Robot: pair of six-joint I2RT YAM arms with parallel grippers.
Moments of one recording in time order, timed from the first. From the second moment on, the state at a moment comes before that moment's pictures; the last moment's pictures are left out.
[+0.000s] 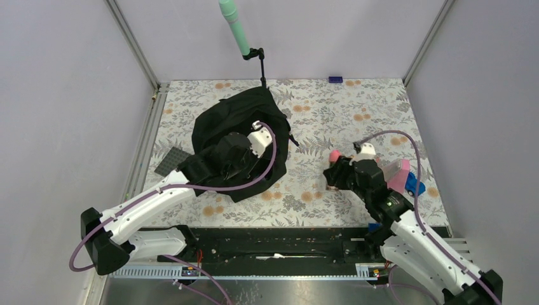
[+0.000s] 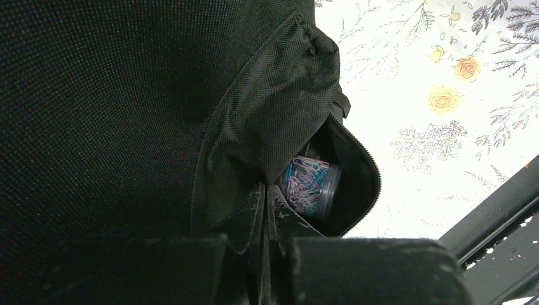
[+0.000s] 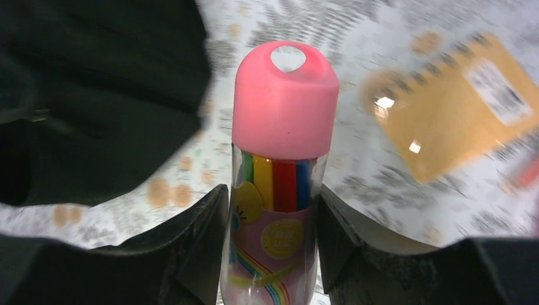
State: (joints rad) left arm -0.87 1.12 1.04 -0.56 -0.21 0.08; right arm 0.51 0.63 0.46 -0.38 0.14 0.60
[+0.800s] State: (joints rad) left arm -0.81 1.12 1.04 -0.56 -0.10 0.05; right arm 1.07 1.08 0.50 0.49 0.20 0.38
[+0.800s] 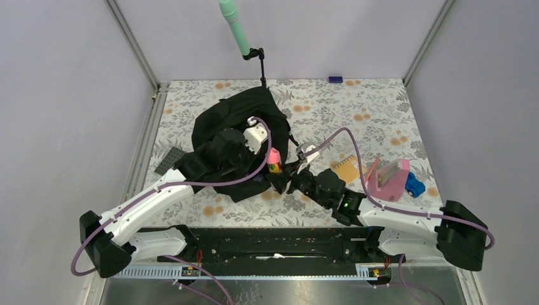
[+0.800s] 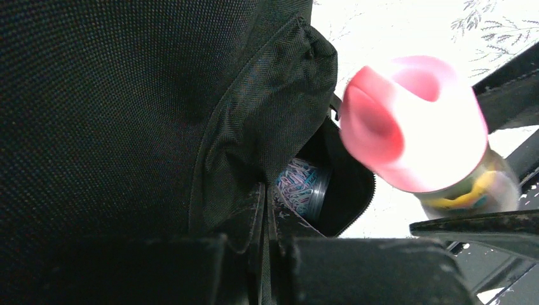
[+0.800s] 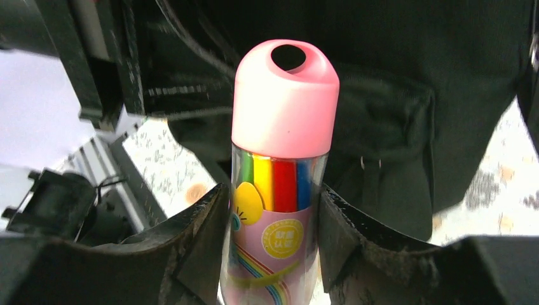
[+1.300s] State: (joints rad) left arm -0.75 1.11 1.04 -0.56 -0.01 0.03; right arm 1.09 1.47 0.50 1.19 0.27 0.17
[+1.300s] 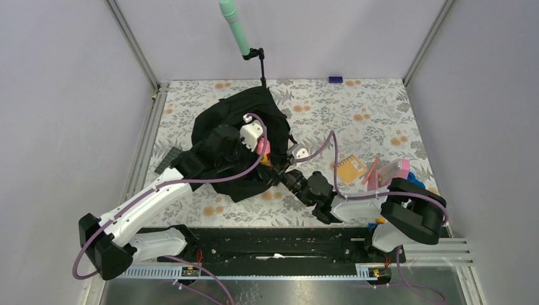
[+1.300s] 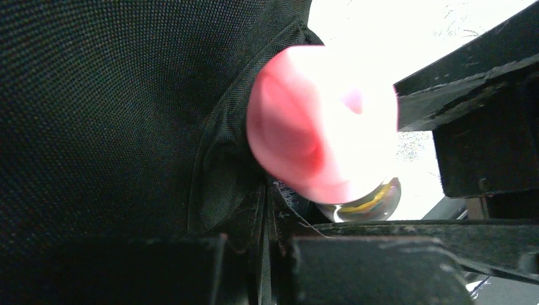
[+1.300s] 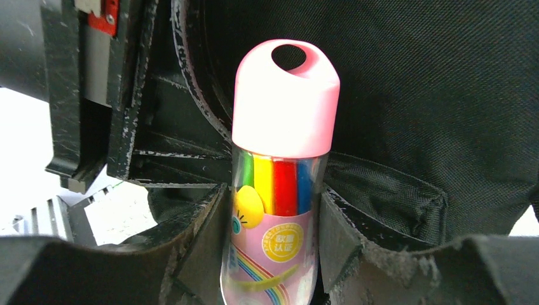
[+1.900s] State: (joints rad) left arm -0.71 1.11 1.04 -0.56 0.03 0.03; right arm 1.13 1.63 0.57 1.31 0.41 0.09
